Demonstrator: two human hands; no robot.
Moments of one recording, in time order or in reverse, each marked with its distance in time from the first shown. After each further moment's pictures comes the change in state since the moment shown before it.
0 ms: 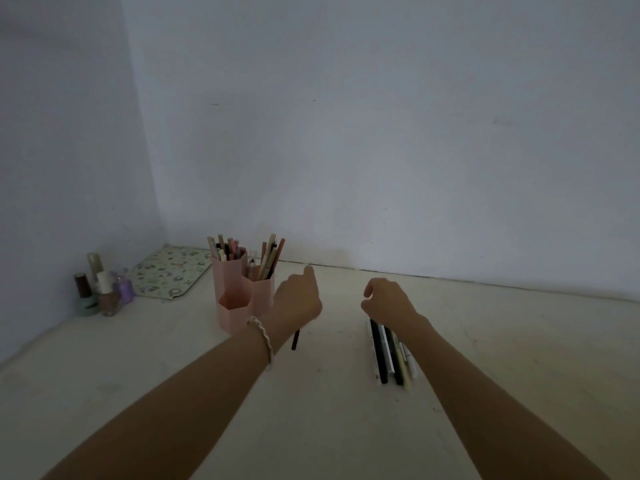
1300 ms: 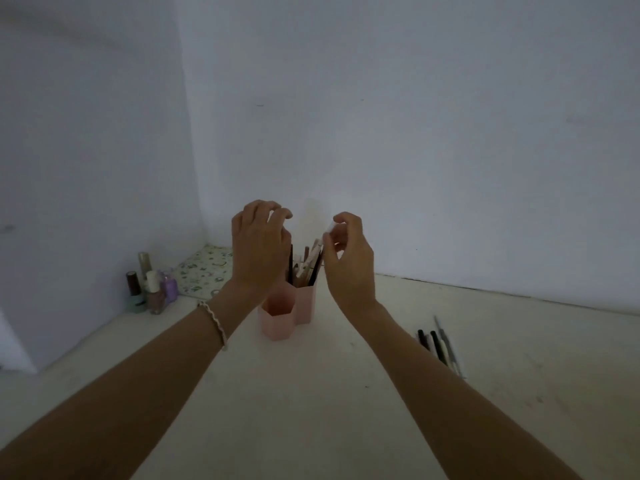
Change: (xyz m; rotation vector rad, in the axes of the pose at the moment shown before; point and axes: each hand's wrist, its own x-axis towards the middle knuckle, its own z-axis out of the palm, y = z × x) left_hand 0.024 -0.111 -0.075 0.105 0.971 0.214; right_hand 0.004 -0.154 0.032 0.739 0.537 -0.572
